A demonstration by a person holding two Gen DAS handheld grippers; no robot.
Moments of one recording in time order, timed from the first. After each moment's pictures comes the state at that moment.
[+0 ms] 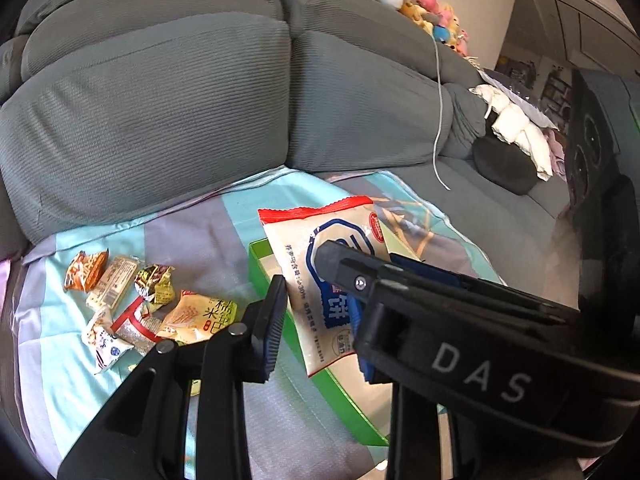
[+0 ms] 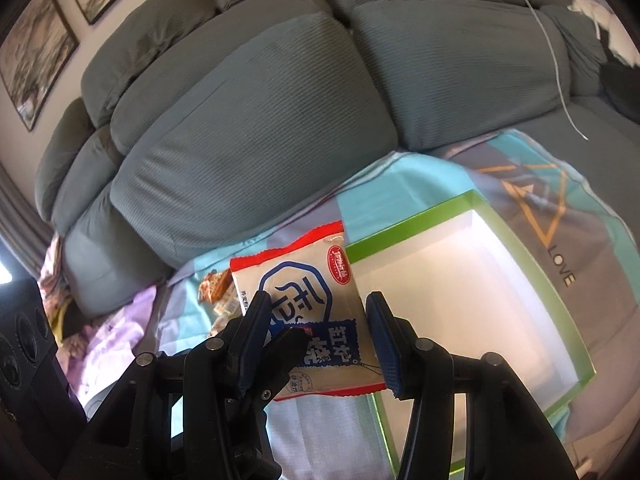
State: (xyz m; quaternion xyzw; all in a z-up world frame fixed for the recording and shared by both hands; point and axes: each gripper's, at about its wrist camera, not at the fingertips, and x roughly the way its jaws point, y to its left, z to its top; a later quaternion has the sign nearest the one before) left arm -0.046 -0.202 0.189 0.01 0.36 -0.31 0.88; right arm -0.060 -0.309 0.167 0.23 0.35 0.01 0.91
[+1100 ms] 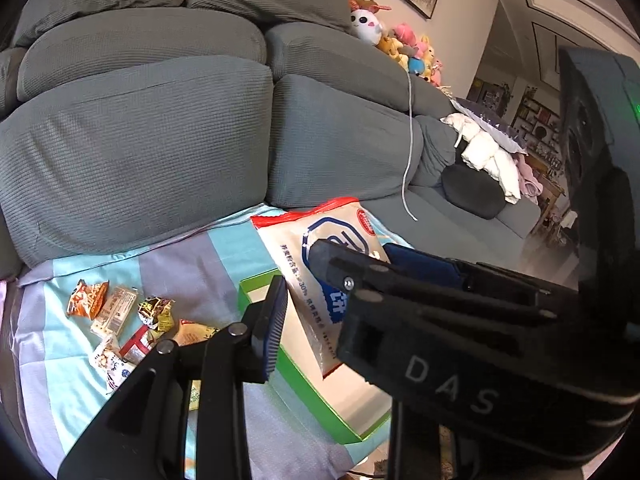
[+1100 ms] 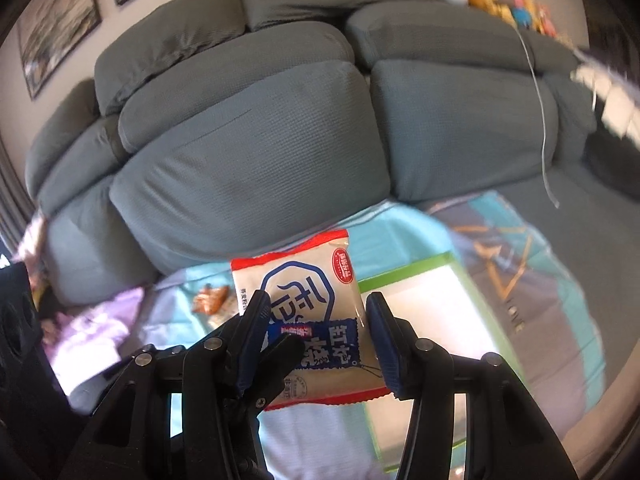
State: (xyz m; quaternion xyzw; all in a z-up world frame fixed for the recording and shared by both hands) left arm -0.054 -0.171 0.233 -0.02 0.32 -0.35 0.88; right arm -0.075 -0.275 0.239 0.13 0.33 -0.04 0.94
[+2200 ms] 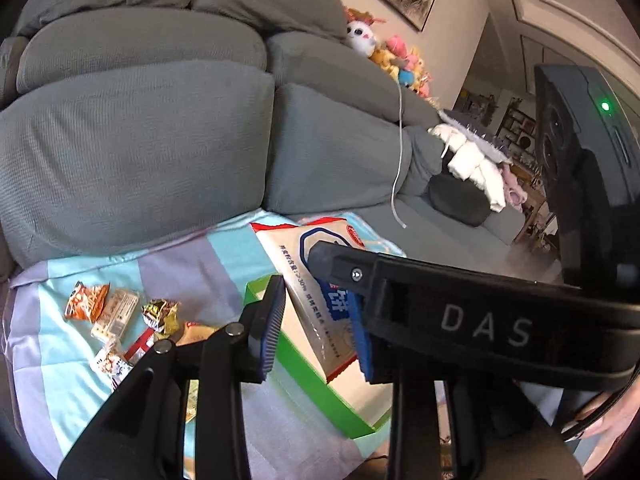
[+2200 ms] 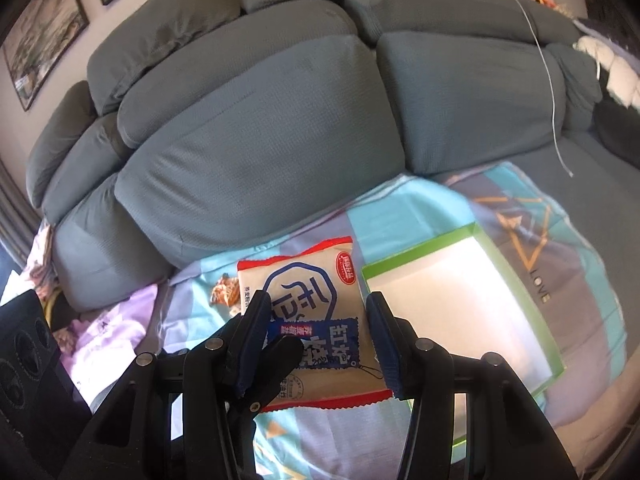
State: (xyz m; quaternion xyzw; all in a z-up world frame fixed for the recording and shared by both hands) left arm -0.054 -0.134 0.240 -0.05 0.30 -0.38 0.87; right arm -0.066 -0.256 0.238 0.17 0.35 -0.03 0.92
